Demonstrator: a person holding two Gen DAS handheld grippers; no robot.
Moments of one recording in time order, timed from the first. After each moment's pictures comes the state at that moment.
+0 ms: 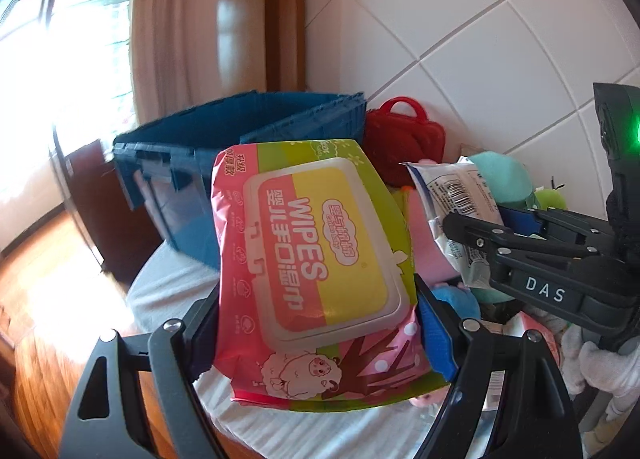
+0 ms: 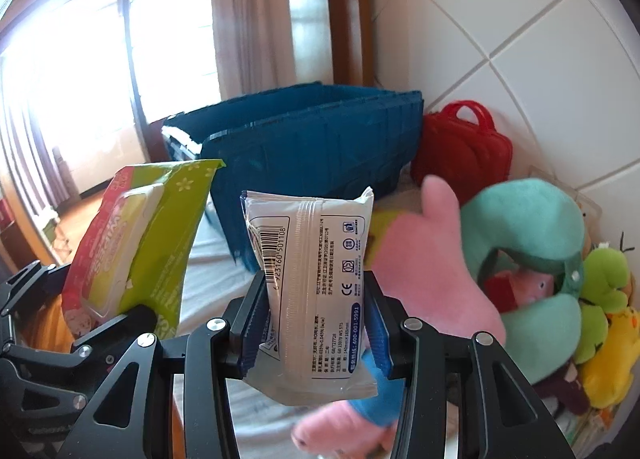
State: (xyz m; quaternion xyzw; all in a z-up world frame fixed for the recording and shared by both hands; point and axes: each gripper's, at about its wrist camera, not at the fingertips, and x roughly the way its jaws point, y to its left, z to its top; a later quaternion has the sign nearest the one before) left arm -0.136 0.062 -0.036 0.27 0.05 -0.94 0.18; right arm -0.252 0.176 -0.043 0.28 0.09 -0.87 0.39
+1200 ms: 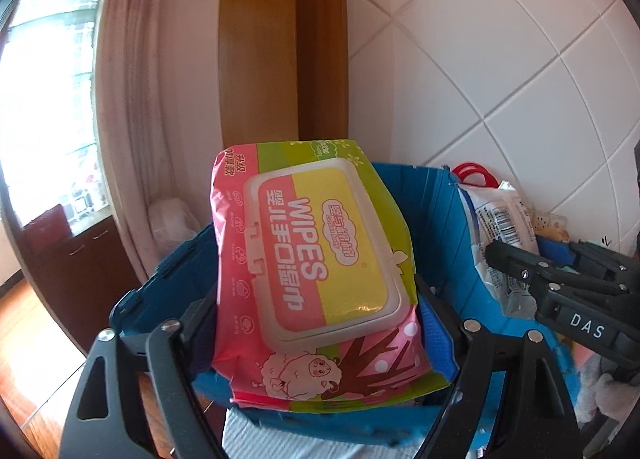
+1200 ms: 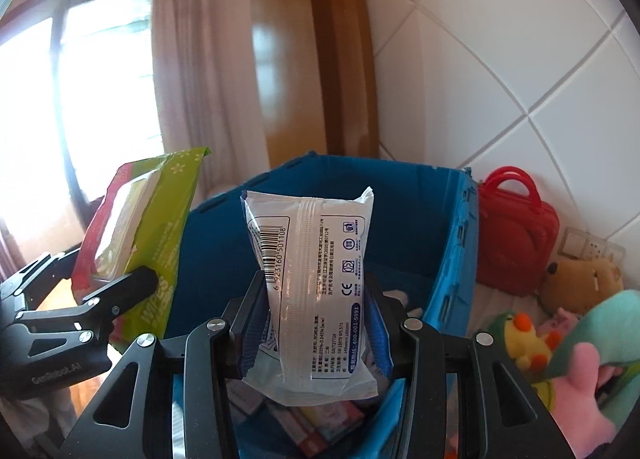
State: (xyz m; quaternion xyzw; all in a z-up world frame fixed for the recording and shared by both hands) left arm -0.289 -0.300 0.021 0.23 0.02 -0.97 0.11; right arm -0.359 -0.131 0.012 0.24 0.03 -0.93 0.28
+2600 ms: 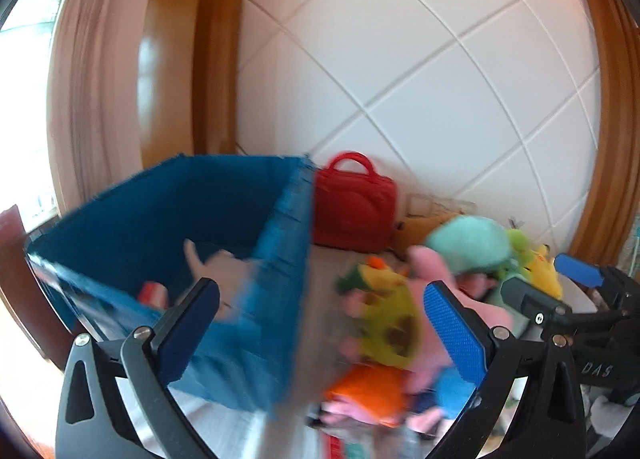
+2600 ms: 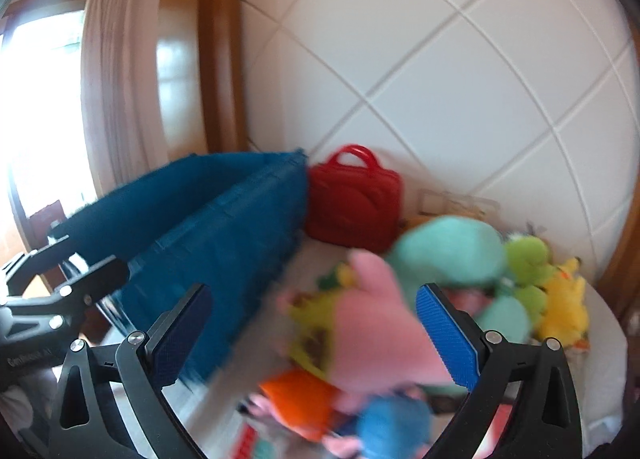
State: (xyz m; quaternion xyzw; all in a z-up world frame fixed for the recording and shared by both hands) left arm -0.225 -0.026 0.003 0.21 0.03 -0.98 0.01; right arm -0.252 0.155 -0.009 0.24 0.02 -0.96 0.14
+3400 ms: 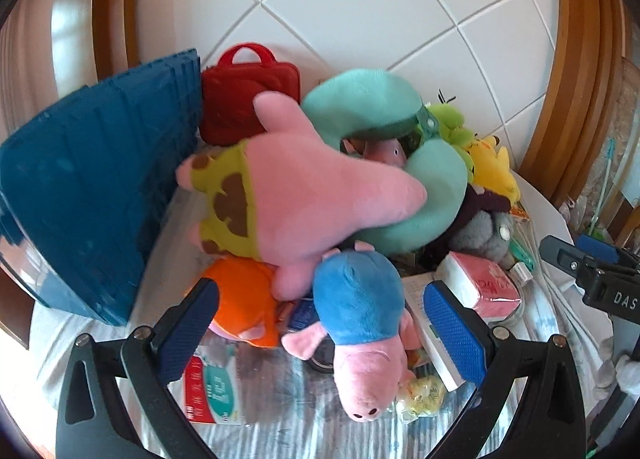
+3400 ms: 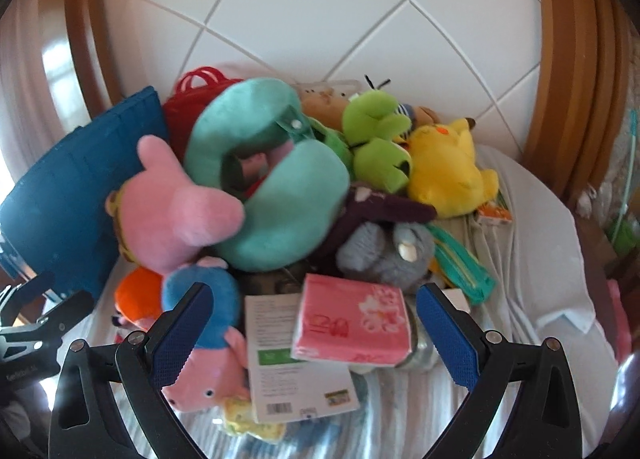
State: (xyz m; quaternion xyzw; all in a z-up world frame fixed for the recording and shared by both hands) left arm -0.248 0.116 -0.116 0.36 0.00 -0.93 -0.07; right arm -0.230 0.362 -0.116 0.36 -0.06 -0.93 0.01
